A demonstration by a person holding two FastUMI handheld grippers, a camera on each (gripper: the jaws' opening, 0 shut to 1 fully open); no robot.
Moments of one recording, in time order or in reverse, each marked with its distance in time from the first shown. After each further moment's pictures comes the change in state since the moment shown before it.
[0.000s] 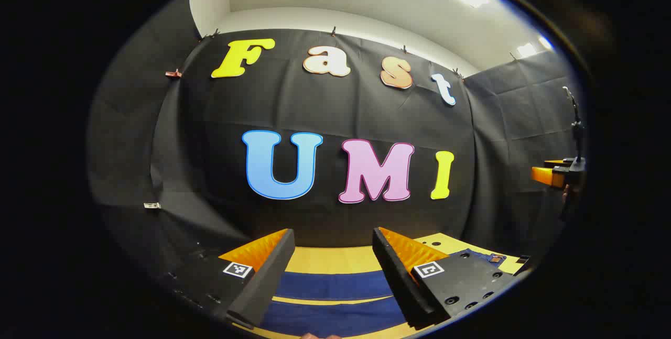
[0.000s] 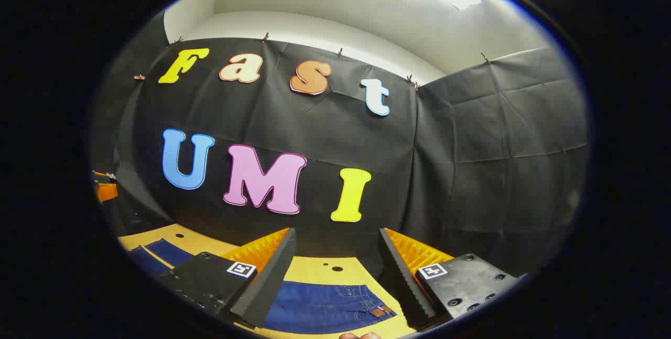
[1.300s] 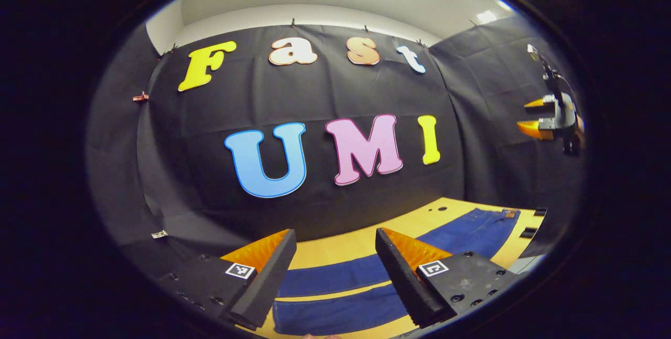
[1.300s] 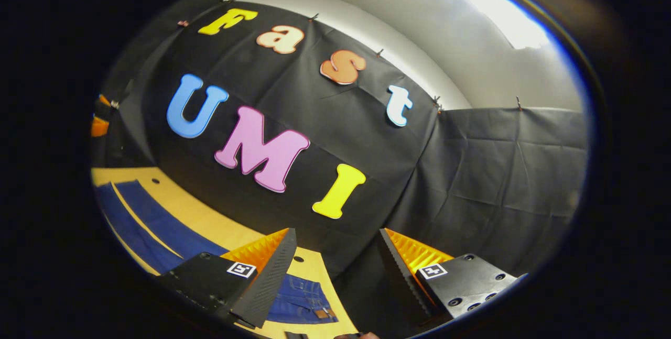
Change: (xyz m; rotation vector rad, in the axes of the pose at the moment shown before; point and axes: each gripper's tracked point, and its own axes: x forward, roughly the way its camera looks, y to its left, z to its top) left arm -0.010 0.048 -0.065 0.272 0.160 -0.092; right arm 0.020 -0.001 -0.024 -0.388 0.041 0.033
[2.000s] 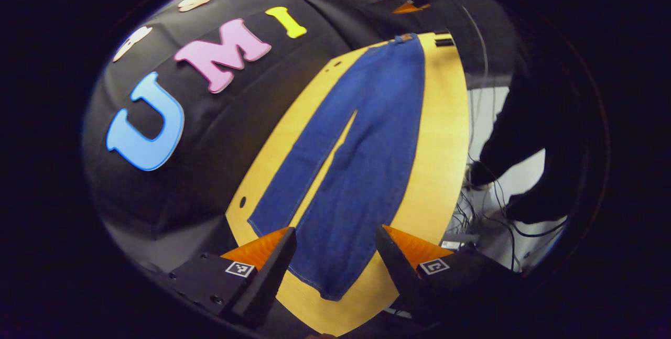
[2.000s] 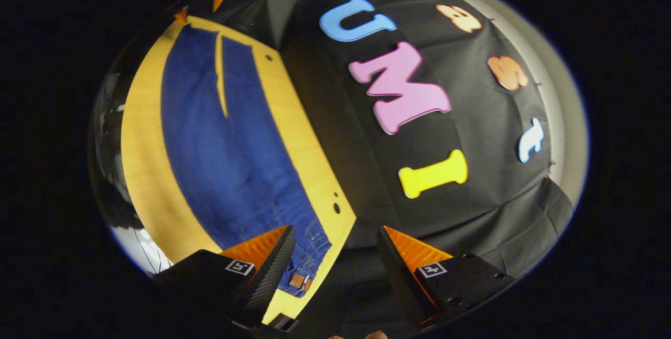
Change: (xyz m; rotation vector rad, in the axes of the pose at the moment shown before) left arm -0.028 -0.004 -0.265 0.703 0.513 -0.579; right arm 0.024 0.129 -0.206 -0.629 0.135 0.585
